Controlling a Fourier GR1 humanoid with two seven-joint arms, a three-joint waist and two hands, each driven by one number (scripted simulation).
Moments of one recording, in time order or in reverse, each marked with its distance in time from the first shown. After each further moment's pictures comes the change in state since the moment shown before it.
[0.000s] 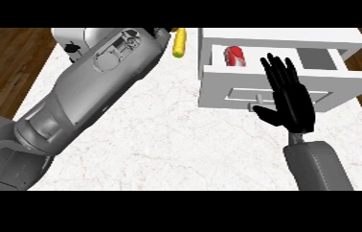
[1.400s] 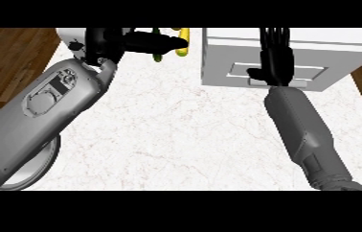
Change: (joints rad) left arm 0.317 0.252 0.005 -0.477 -0.103 -0.023 0.184; right arm -0.555 0.000 -0.196 0.851 0.110 -0.524 -0.009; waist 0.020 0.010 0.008
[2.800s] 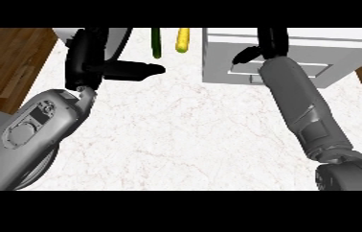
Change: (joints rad) left arm 0.235 0.060 0.054 -0.156 -0.040 -0.046 -0.075; right arm -0.270 -0.008 -0.273 0.223 -0.260 0.196 -0.314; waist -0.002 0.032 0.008
